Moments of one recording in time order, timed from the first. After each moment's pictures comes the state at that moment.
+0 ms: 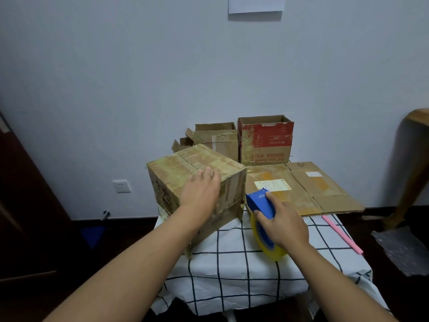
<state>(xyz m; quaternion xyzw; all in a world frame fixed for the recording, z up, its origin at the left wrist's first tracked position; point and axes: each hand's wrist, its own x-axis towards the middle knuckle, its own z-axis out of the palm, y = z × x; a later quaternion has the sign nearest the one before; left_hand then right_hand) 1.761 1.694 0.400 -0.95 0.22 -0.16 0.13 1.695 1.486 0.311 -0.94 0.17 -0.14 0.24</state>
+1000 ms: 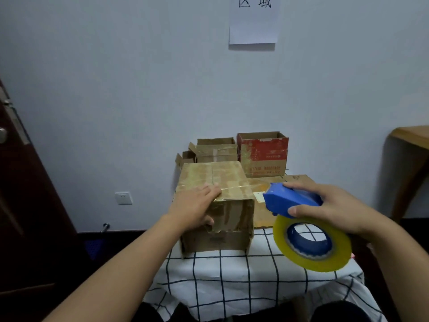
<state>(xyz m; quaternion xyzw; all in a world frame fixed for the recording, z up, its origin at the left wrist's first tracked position) 1.752 1.746 0.407 -0.93 0.36 -0.12 0.04 1.592 1.446 0.468 -0.92 -0.06 -0.08 0.37</state>
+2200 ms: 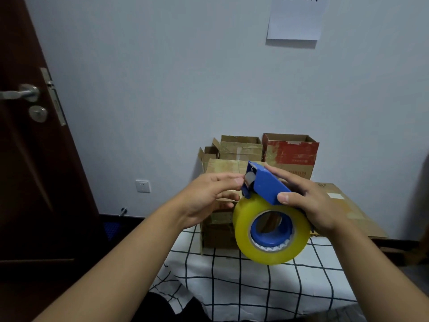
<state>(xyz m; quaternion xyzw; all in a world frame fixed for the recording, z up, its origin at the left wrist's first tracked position) 1.687 1.783 0.476 -0.65 0.20 0.21 -0.70 1.648 1.536 0.464 -0.80 -0.21 -0.06 0.56</state>
